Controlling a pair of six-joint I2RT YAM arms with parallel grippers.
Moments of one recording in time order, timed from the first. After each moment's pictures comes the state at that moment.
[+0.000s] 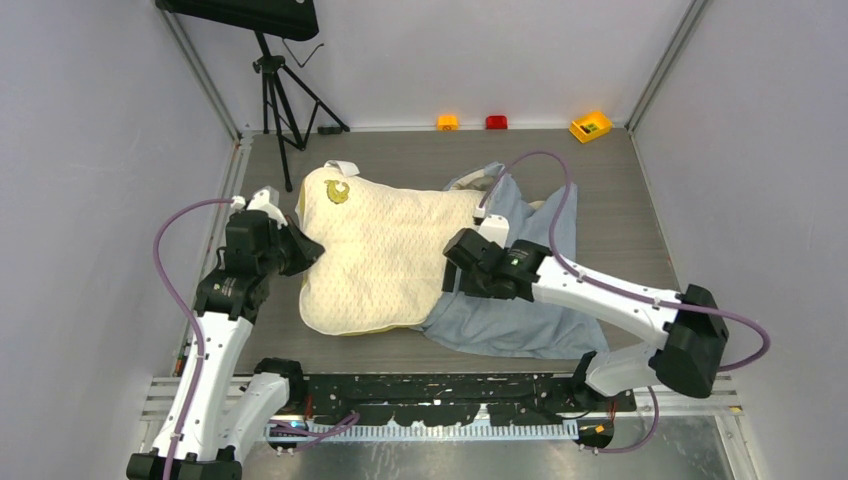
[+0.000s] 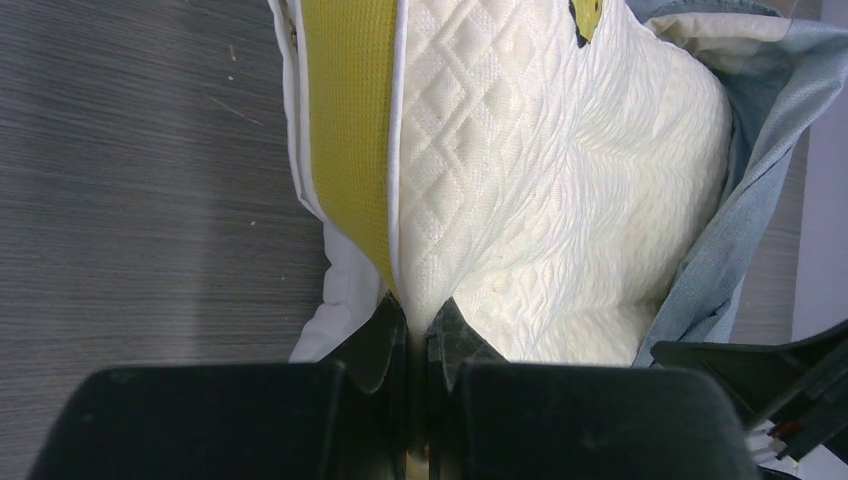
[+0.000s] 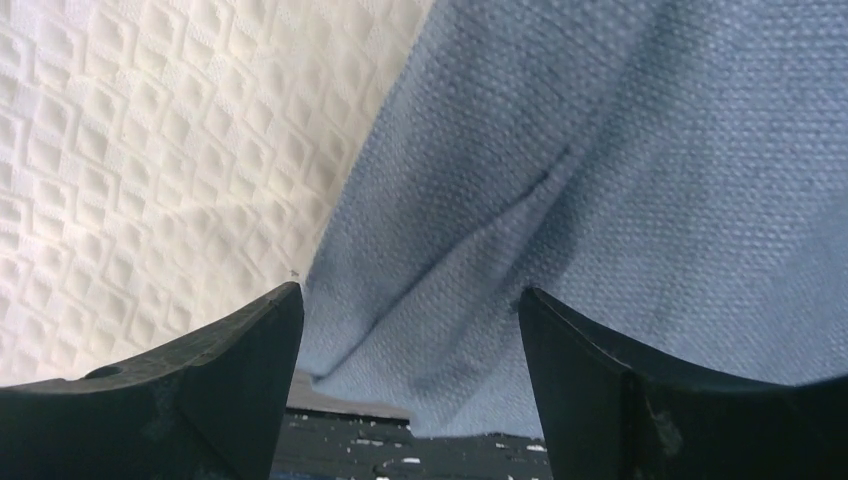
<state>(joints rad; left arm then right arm) -0.12 0.78 0.89 -0.71 0.13 -0.52 0.96 1.33 1.07 -0.81 0.37 1.00</state>
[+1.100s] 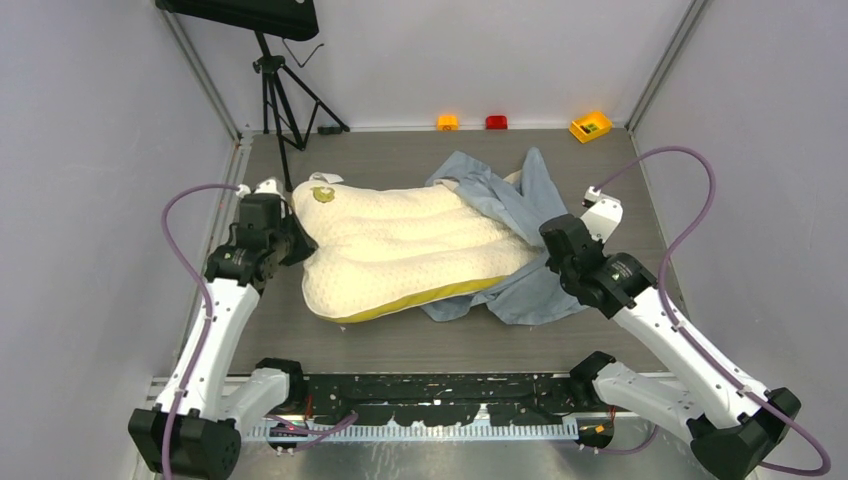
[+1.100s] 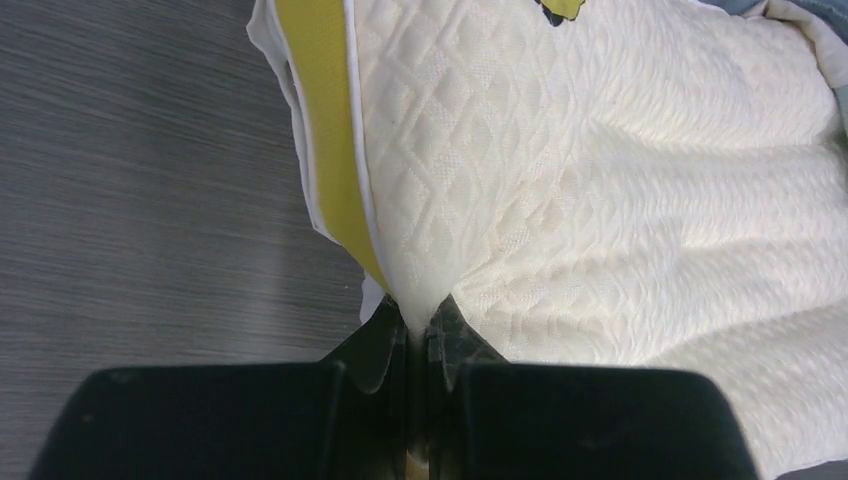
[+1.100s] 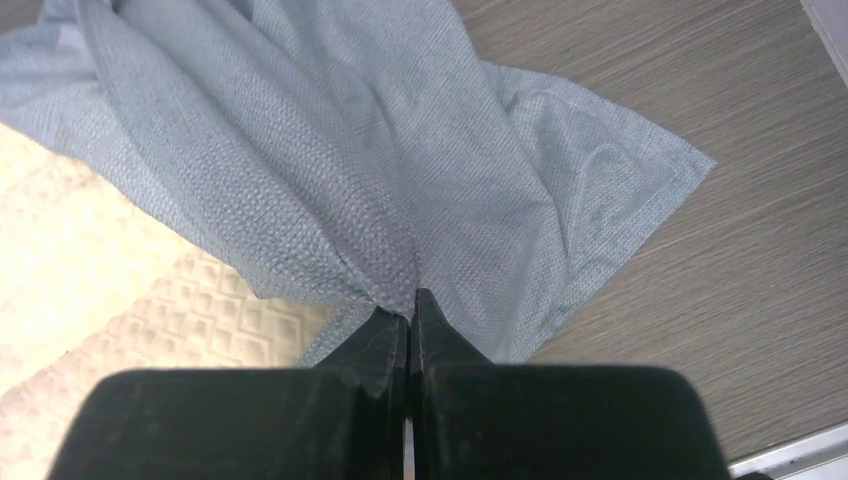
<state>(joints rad) -0.12 0.94 0.96 -0.75 -0.04 -0.50 0.58 0.90 0.93 -0.88 0.71 0.82</state>
